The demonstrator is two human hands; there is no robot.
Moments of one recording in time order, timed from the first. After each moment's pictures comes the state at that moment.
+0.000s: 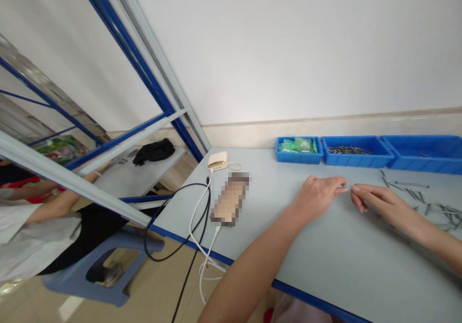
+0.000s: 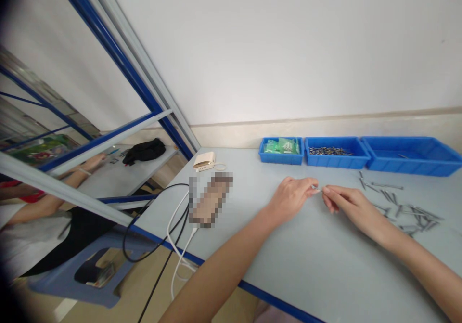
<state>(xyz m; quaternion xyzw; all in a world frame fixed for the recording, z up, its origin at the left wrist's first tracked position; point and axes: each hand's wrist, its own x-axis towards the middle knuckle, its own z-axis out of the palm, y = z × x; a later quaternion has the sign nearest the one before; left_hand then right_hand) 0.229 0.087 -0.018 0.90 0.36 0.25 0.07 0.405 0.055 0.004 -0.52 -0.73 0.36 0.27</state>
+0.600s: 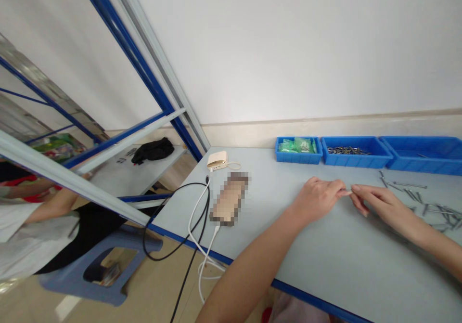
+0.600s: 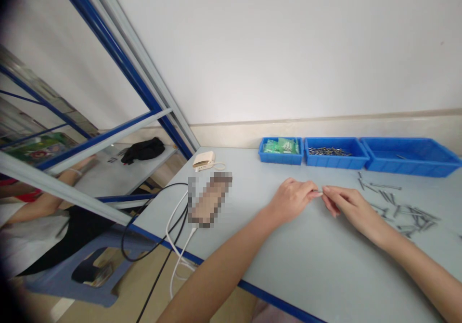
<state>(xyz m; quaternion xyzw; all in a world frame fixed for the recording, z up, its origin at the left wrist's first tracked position) 0.230 0.084 -0.017 0.91 0.35 0.22 0.02 0.403 0.050 0.007 -0.53 -0.70 0.38 0.28</state>
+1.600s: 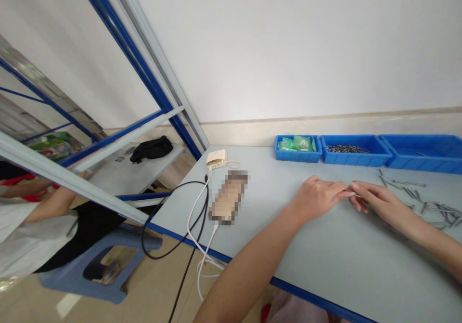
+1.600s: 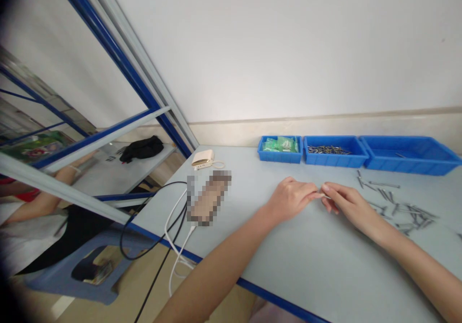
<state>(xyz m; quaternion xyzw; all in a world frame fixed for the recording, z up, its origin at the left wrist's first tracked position) 0.229 0.081 -0.012 0.92 0.33 0.22 -0.01 0.401 0.052 0.008 -0.51 -0.70 0.40 0.31</state>
